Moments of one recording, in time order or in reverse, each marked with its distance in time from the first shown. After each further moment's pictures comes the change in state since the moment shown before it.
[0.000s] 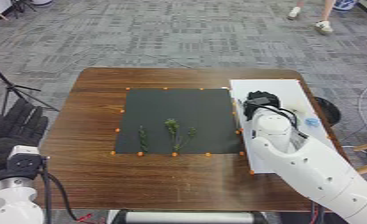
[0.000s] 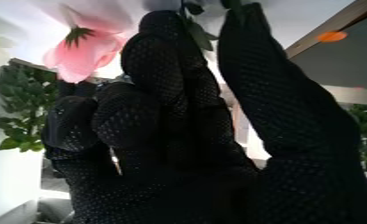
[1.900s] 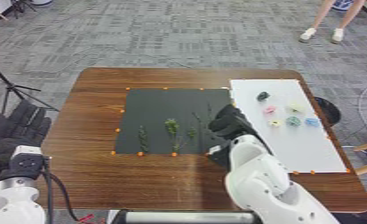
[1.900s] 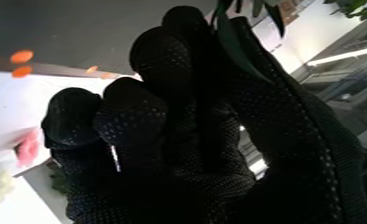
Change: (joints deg) left arm -0.4 0.1 0.7 0.1 -0.3 0.5 -0.4; right arm -22.7 -9.6 9.3 -24.8 11.0 27.7 5.1
